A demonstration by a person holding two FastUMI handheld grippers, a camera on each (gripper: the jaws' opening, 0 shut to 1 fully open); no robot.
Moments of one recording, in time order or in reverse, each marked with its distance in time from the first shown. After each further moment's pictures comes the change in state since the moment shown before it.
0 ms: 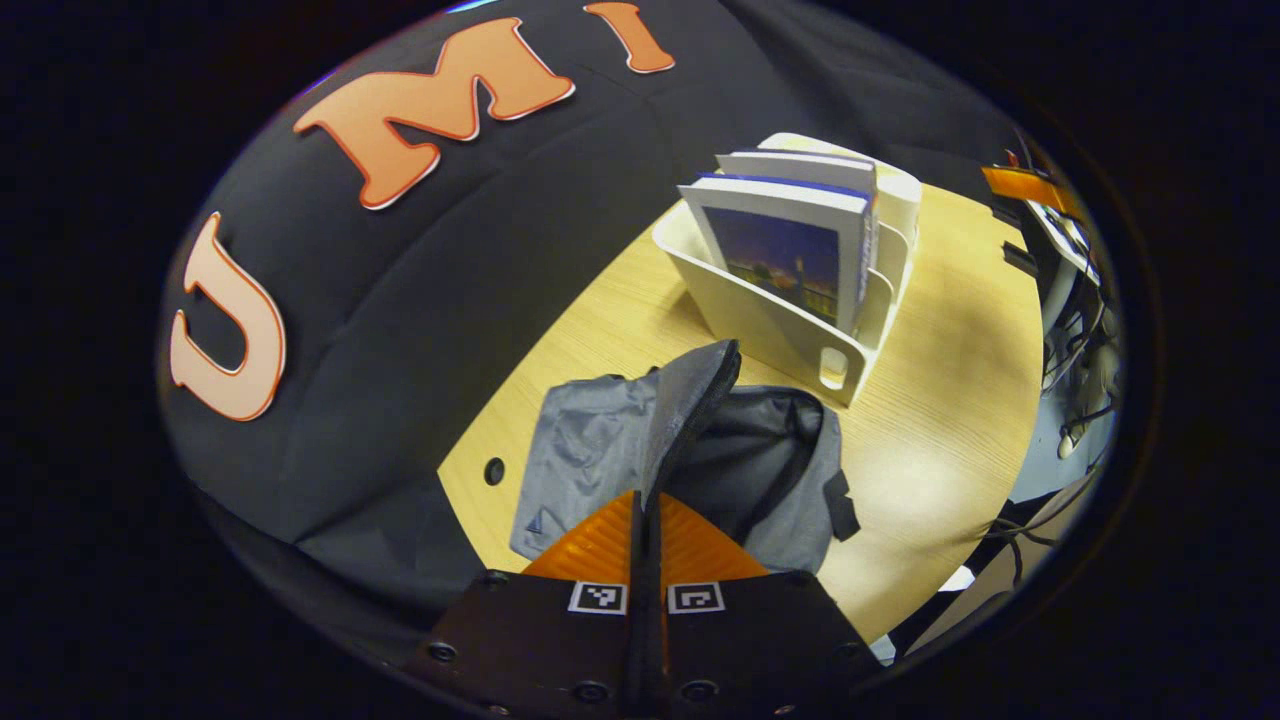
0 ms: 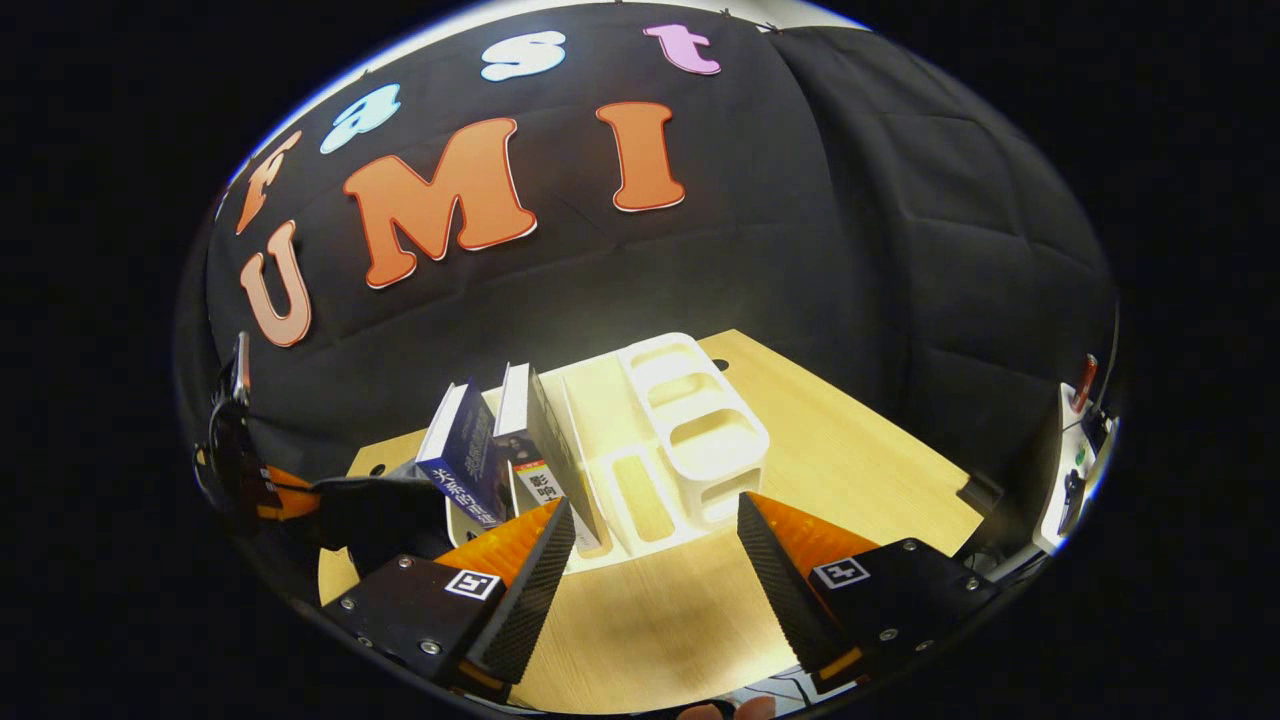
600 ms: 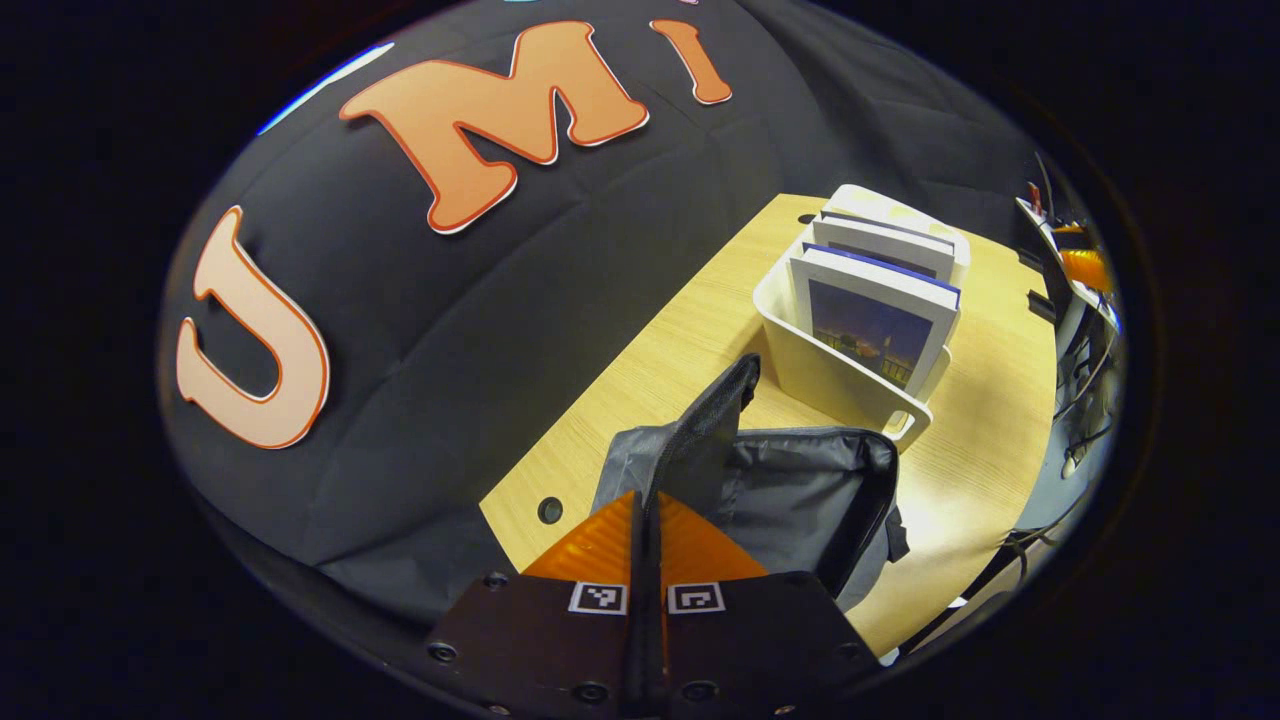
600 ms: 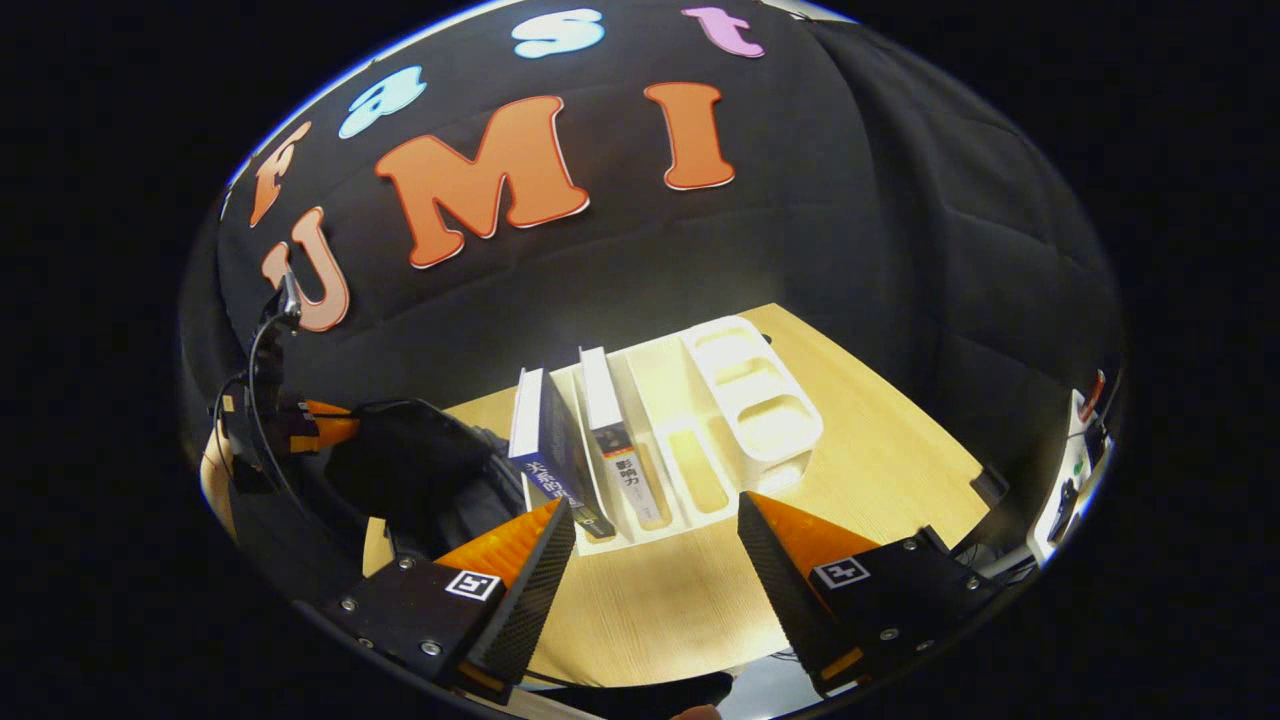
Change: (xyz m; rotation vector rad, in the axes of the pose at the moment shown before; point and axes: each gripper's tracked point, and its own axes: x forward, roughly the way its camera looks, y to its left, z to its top) left arm 0.001 0.081 0.038 -0.033 -0.068 0.019; right arm -0.038 0.073 0.028 -0.063 0.168 0.081
